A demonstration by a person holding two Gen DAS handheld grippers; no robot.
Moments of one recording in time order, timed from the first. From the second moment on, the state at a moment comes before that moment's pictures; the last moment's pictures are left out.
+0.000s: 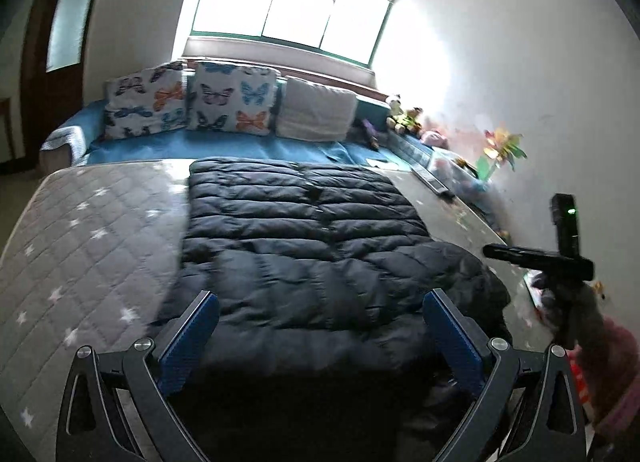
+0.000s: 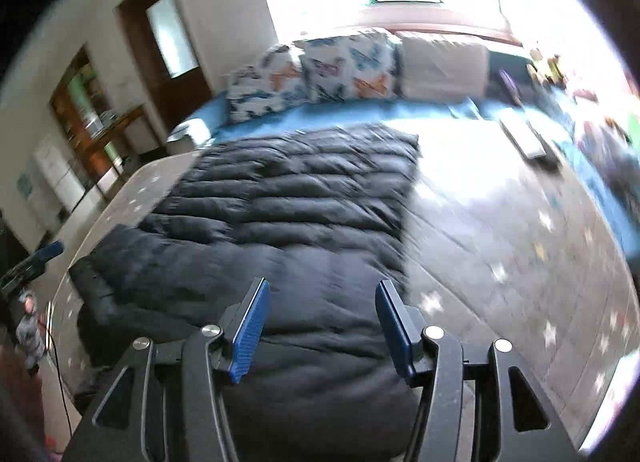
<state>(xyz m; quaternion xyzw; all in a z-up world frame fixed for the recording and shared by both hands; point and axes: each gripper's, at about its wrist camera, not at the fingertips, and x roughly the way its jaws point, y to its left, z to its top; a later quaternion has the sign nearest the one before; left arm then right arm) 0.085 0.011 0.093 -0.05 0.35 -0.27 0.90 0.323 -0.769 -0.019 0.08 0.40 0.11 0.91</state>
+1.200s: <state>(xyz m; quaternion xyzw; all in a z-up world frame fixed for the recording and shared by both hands) 0.147 0.003 -0.005 0.02 0.42 -0.25 0.87 0.343 -0.584 -0.076 -0.12 0.45 0.23 0.85</state>
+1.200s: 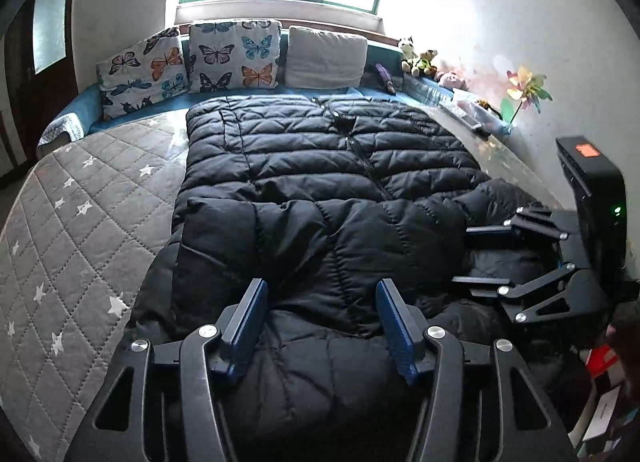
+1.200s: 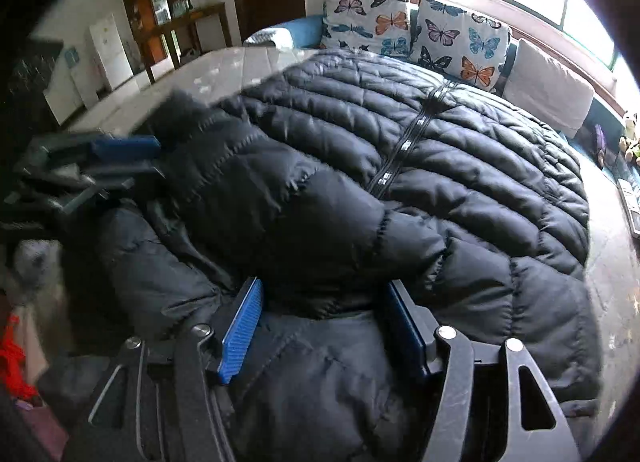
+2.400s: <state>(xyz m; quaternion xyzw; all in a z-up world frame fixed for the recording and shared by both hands) 0.176 -0.004 -0.012 -0.03 0.44 -0.26 0.86 0.327 -0.638 -0.025 -0.12 0.43 0.20 0.87</state>
